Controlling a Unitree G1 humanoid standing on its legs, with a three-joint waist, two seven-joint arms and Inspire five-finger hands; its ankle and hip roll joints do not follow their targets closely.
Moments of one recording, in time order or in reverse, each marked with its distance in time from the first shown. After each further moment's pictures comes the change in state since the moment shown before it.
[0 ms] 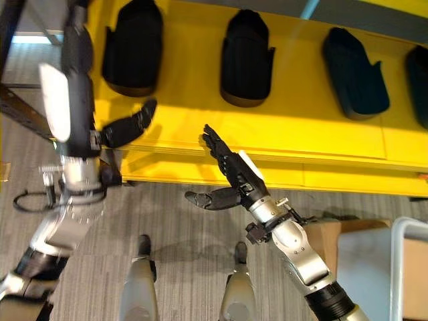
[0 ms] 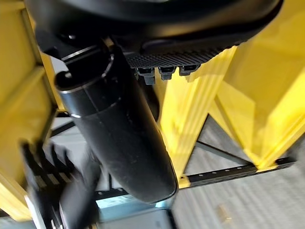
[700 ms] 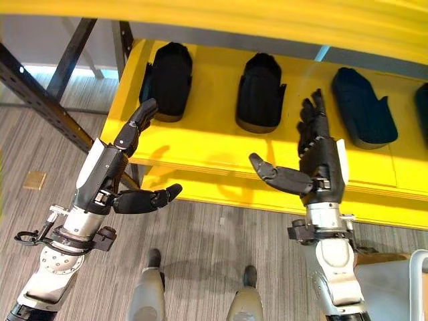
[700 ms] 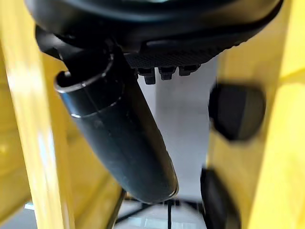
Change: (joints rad) left arm 0.212 0.003 0.061 -0.050 -0.423 -0.087 -0.389; right arm 0.172 0.055 -0.307 -0.077 -0.048 -0.145 -0.258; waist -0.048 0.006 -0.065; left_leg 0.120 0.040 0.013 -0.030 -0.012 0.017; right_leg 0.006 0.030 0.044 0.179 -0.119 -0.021
